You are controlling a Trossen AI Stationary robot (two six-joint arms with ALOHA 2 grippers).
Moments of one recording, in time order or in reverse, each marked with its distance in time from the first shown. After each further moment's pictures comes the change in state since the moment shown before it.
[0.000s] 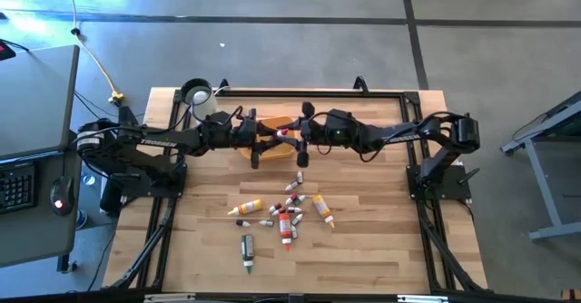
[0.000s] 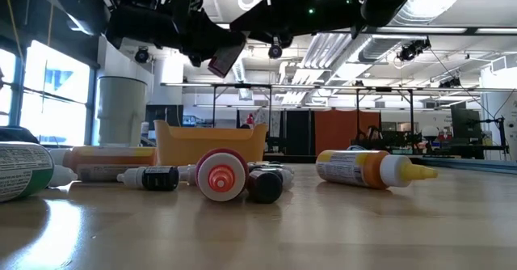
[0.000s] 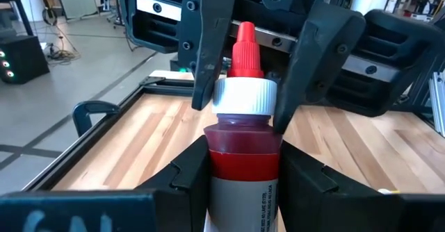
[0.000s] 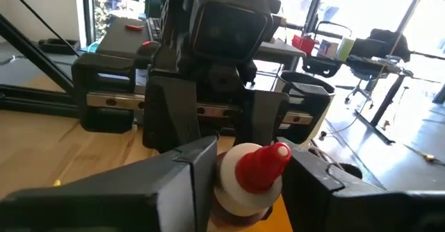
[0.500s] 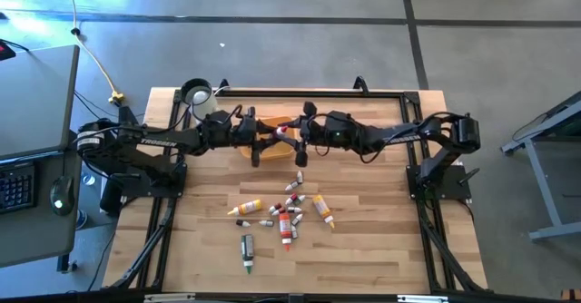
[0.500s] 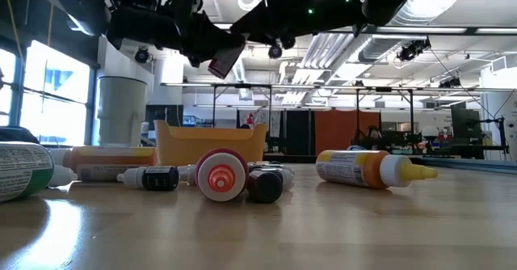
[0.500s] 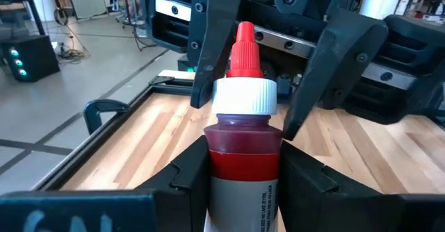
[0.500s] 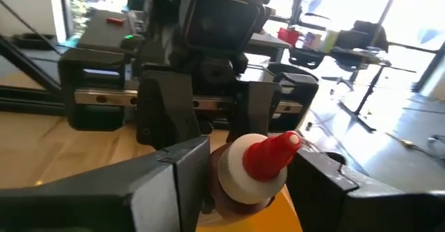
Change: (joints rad) left arm 0.001 0.000 0.000 0.005 -0.015 0.009; right arm 0.001 -0.001 0.000 -0.023 0.099 -0.008
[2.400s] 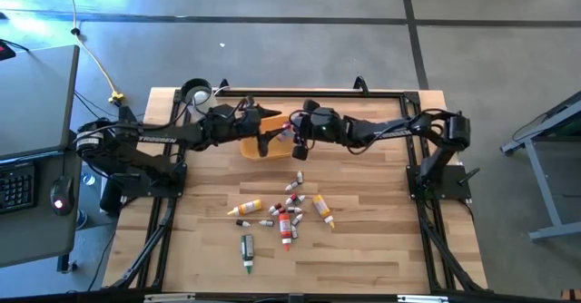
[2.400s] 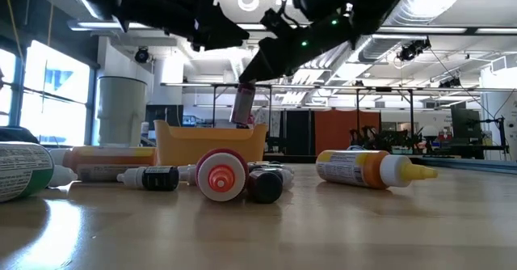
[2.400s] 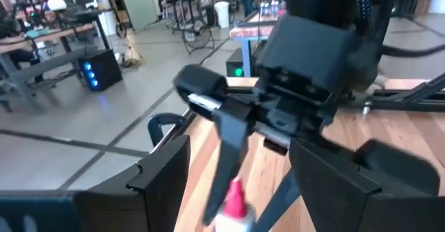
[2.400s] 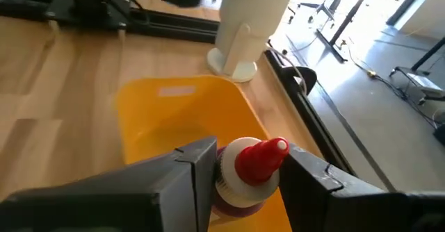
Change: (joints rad) left arm -0.001 -0.005 0.136 -0.162 -0.203 0.114; right arm -0.064 0.083 0.074 -0.258 0.074 -0.037
